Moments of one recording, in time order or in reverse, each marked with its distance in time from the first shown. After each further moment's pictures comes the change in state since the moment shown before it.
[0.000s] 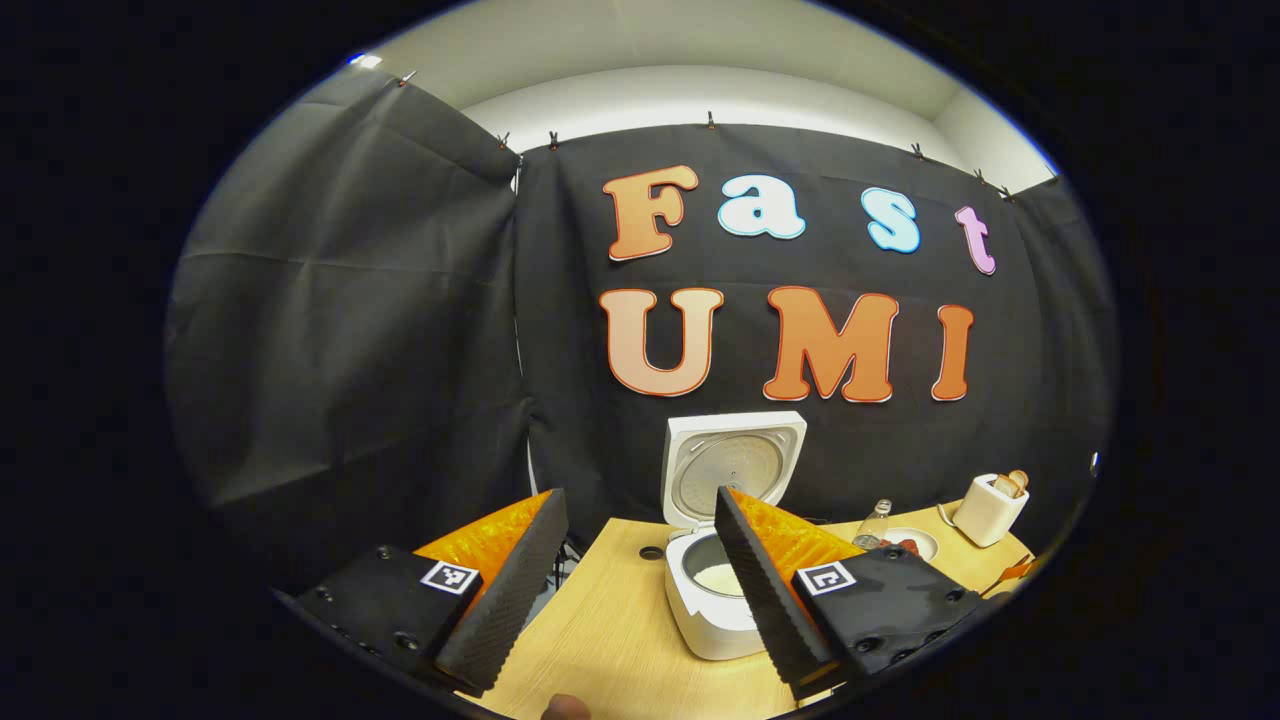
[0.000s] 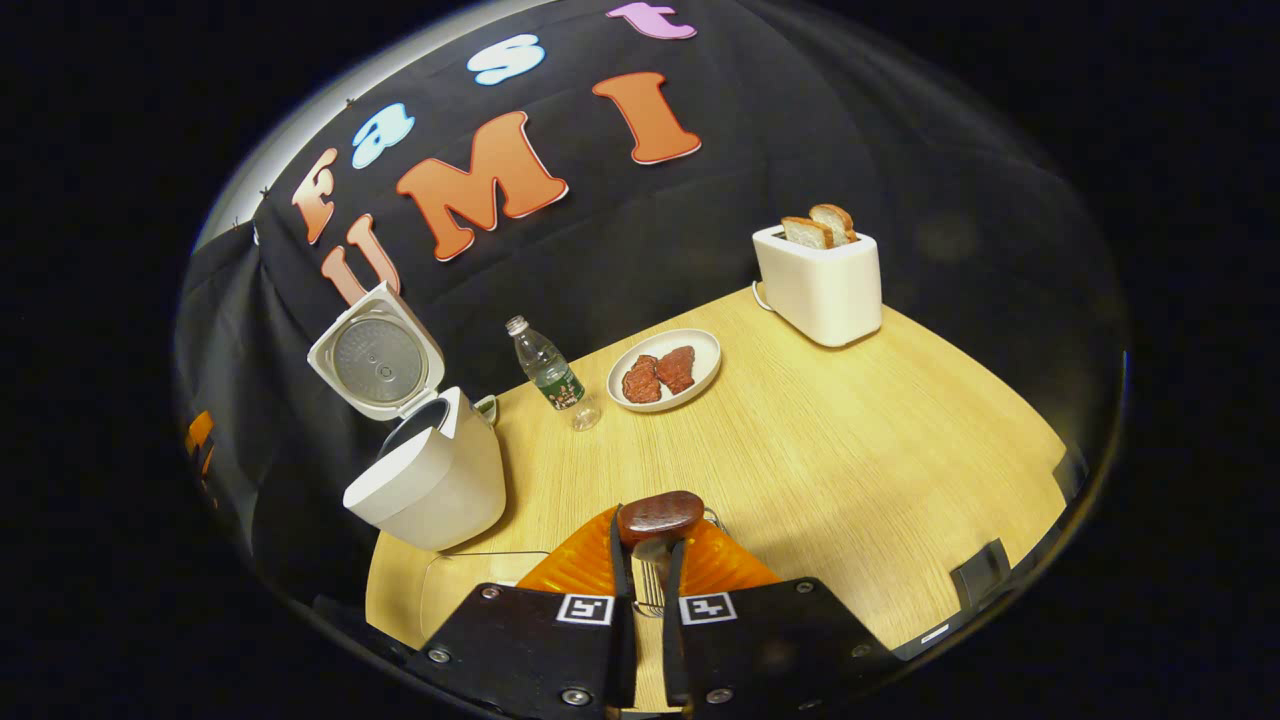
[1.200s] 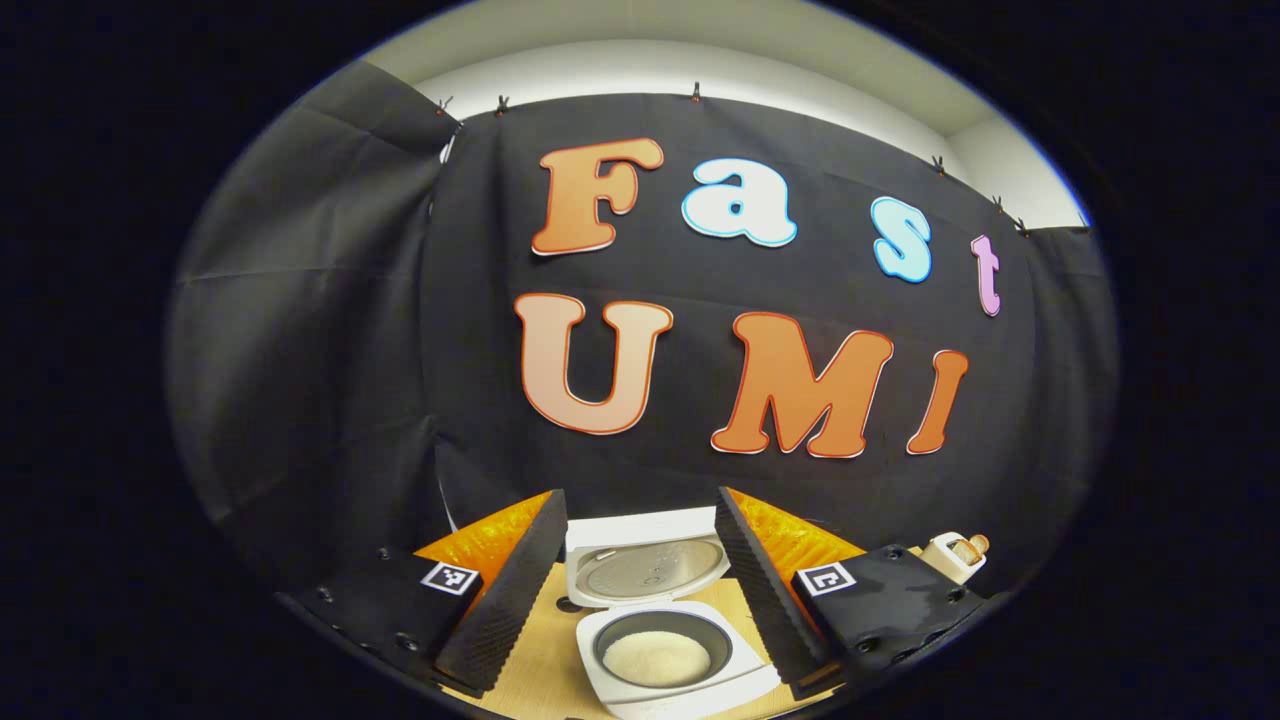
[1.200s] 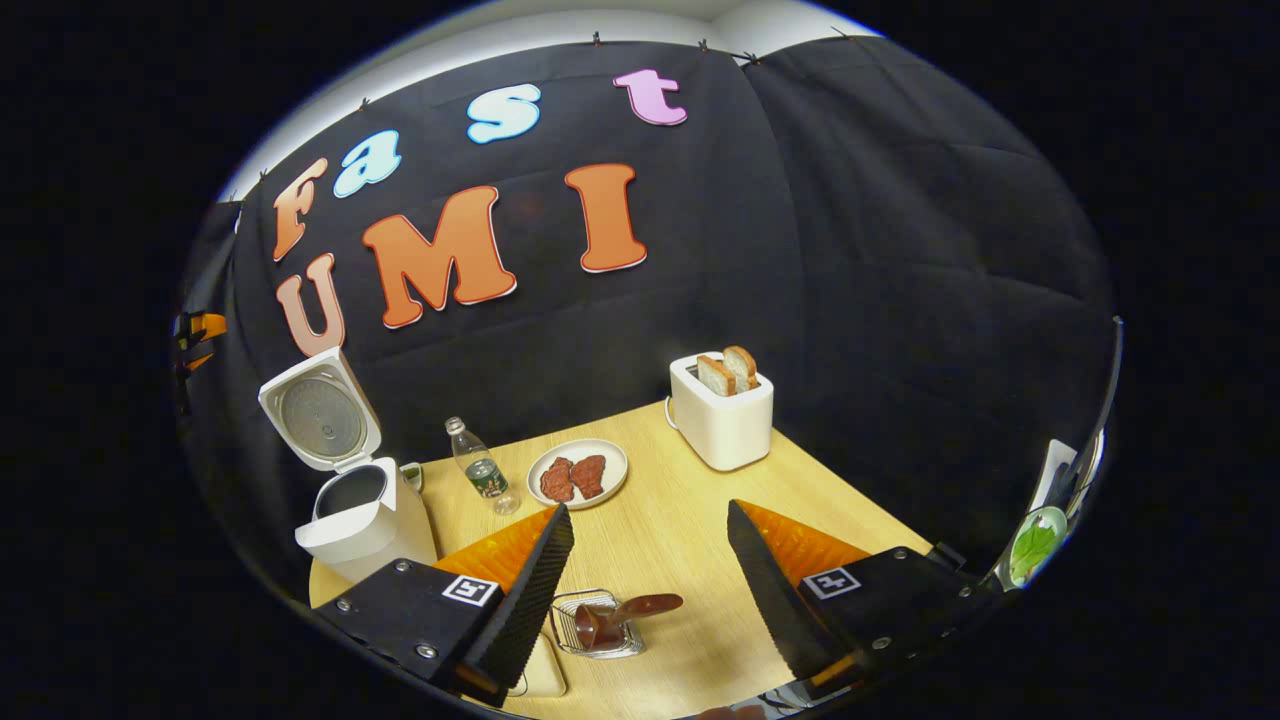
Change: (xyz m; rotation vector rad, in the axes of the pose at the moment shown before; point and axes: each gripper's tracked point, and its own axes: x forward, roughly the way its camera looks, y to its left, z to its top) left arm 0.221 -0.106 0.095 -0.067 0.116 -0.182; right arm -0.097 -0.026 0.129 -0.163 -0.292 -0.283
